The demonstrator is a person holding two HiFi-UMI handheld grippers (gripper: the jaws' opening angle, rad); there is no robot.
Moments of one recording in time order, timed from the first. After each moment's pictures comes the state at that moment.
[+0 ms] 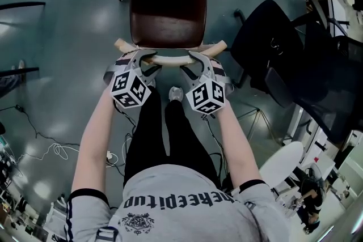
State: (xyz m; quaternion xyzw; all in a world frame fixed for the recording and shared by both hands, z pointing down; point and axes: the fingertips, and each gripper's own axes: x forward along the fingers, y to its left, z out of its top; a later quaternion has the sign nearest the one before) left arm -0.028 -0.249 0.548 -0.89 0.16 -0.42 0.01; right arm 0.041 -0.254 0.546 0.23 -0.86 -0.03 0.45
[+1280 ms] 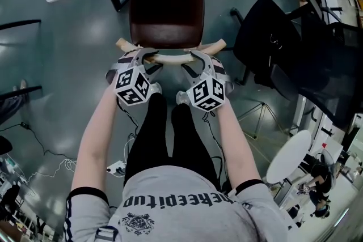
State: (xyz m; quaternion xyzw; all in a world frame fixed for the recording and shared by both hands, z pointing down) left arm -0.065 -0.289 0.548 -0.90 0.12 -0.42 0.02; right arm 0.005 -0.287 0.545 0.28 -0.84 -0.01 0.47
